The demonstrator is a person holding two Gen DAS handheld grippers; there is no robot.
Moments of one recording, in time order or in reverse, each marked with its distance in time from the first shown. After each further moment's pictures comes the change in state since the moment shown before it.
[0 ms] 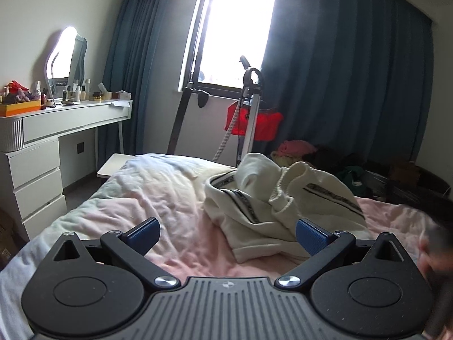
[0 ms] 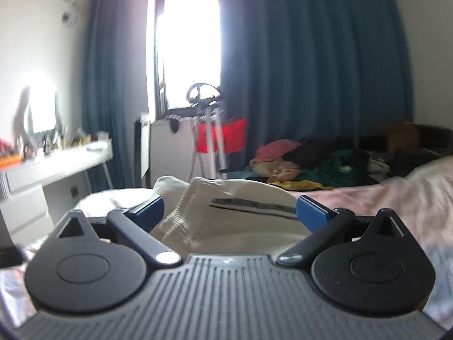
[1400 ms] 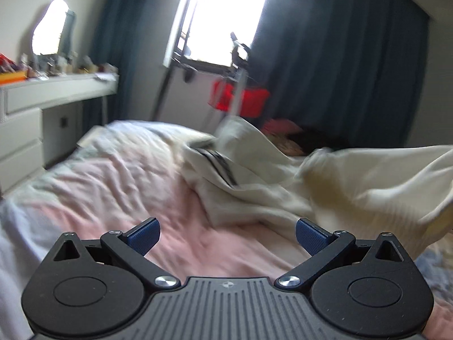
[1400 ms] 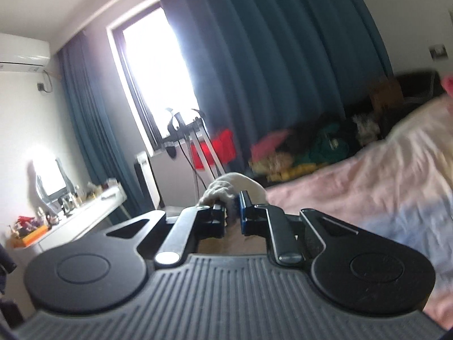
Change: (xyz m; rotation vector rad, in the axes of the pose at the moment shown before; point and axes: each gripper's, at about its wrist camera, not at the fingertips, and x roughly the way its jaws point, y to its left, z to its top) left arm 0.017 -0.024 -0.049 -0.023 0.117 -0.128; right arm -0.147 -0.109 0.013 0.379 0.017 0.011
